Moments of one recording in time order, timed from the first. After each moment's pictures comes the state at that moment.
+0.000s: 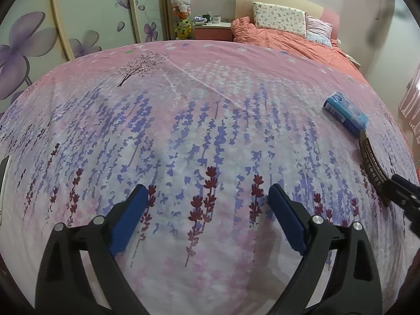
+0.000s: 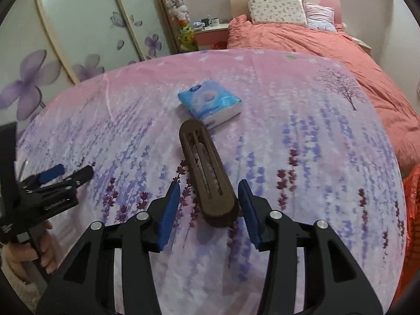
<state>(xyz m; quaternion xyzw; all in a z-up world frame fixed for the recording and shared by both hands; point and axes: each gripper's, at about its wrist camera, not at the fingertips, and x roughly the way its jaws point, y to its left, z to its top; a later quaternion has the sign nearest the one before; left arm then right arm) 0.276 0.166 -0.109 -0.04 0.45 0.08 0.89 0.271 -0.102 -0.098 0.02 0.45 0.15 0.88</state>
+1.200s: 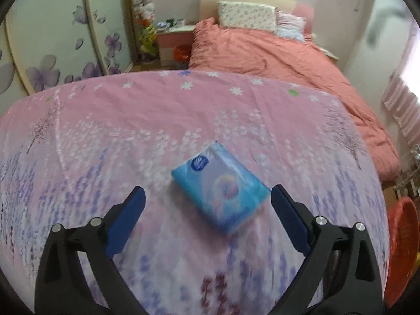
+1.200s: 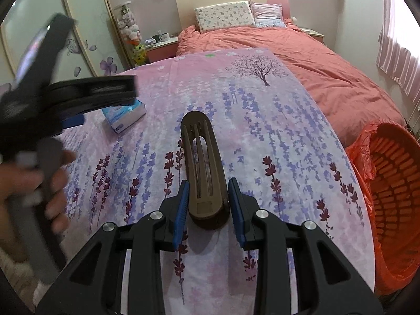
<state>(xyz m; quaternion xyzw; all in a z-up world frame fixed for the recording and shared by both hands) 0.400 -0.012 -0.092 -0.03 0.46 0.04 0.89 0.251 -0.192 -0.110 0.07 0.43 0.04 0.90</state>
